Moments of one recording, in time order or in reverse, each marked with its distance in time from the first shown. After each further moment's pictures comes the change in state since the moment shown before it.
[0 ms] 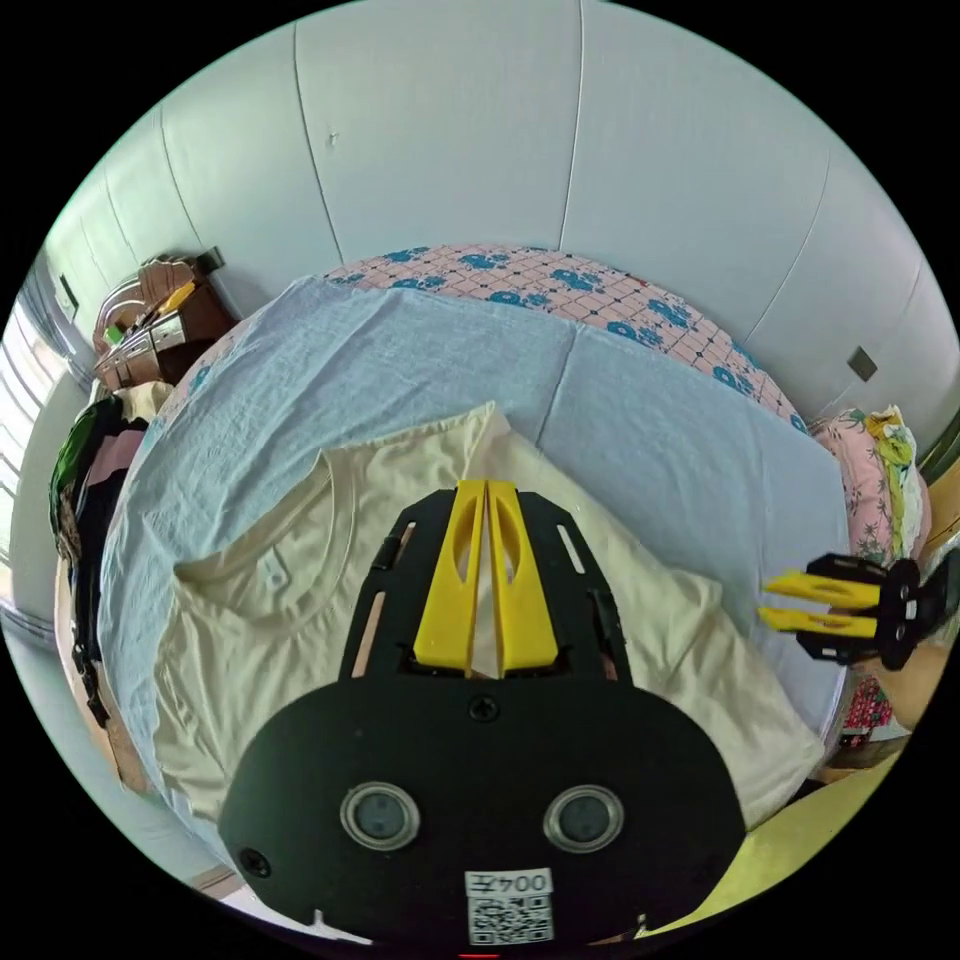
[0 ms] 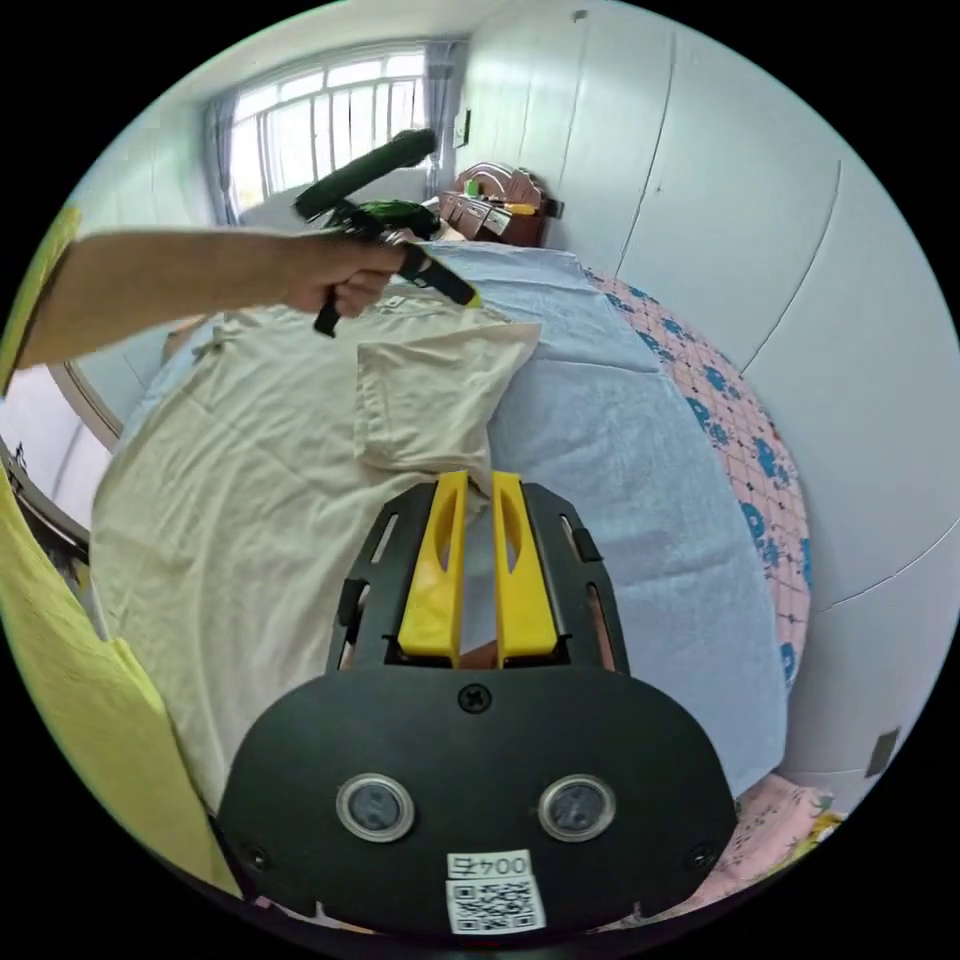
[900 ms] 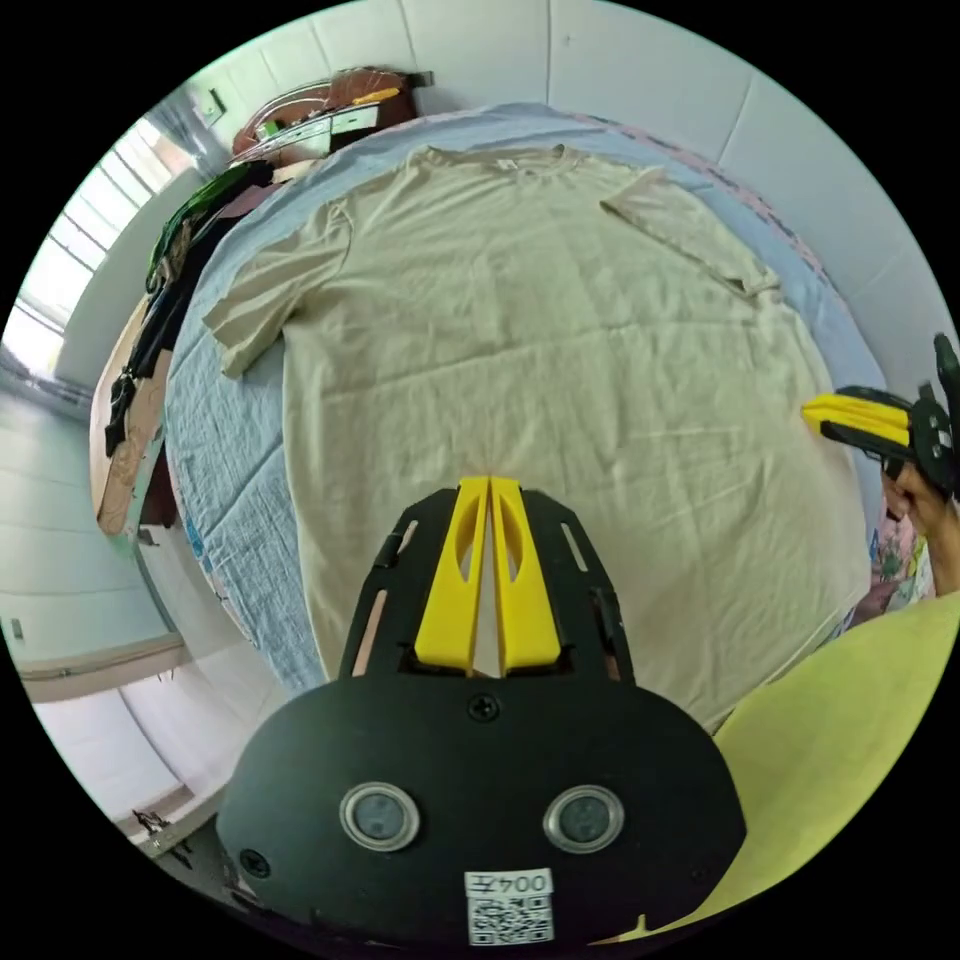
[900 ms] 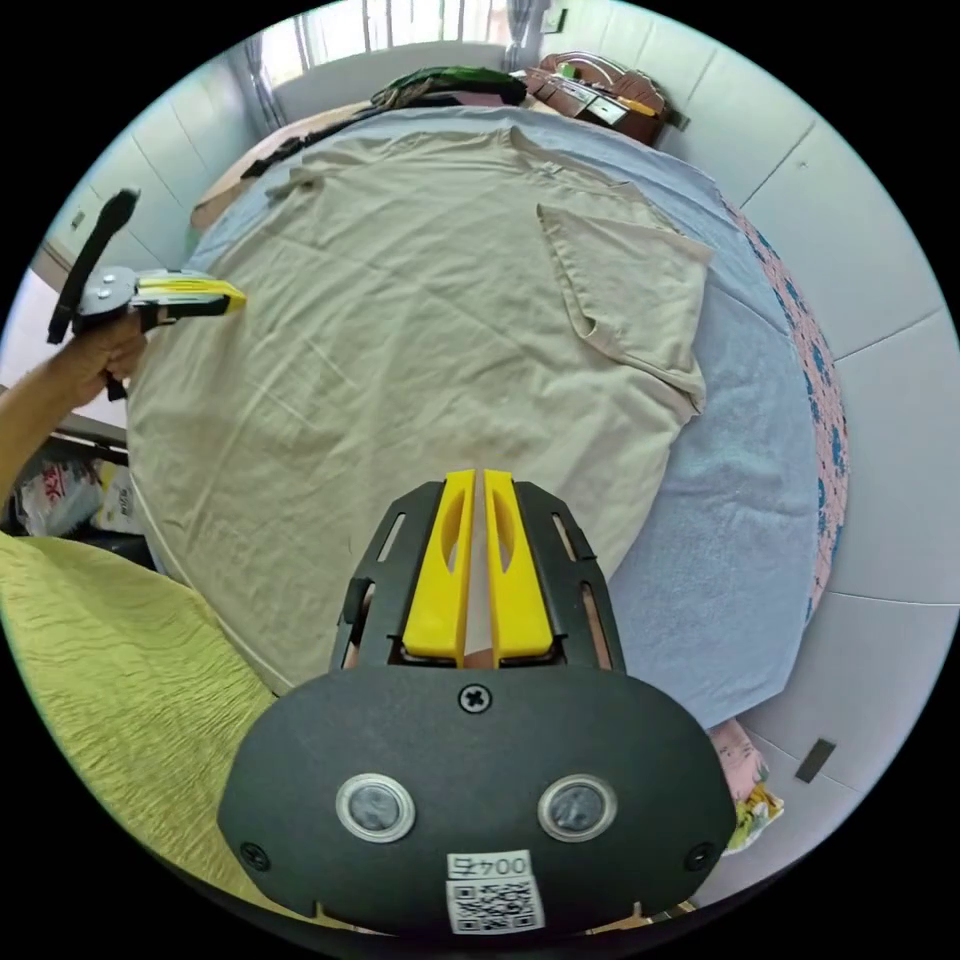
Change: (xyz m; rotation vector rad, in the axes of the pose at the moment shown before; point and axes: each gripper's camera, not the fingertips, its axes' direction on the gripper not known) left arm -0.077 0.419 -0.210 -0.234 -0.164 -0.338; right arm -0.137 0.045 0.137 -0.443 0.033 -0.192
